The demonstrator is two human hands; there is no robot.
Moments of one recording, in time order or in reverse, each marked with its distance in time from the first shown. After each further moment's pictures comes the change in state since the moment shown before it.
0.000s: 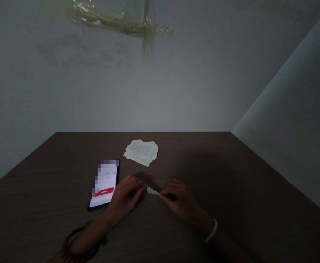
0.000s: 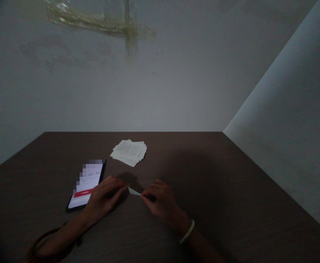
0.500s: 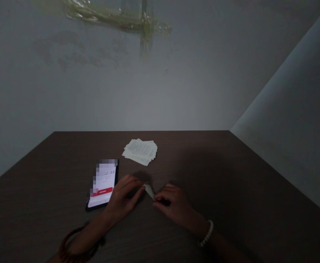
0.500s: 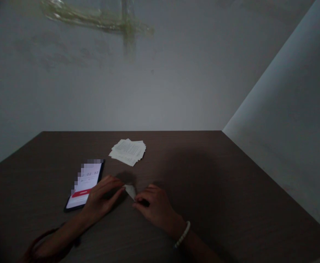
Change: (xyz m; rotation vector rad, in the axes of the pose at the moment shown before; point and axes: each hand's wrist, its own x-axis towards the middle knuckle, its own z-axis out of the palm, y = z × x) left_hand -0.001 -0.001 0.002 -0.021 0.032 0.030; right_hand -0.007 -0.008 0.015 0.031 -0.102 0.062
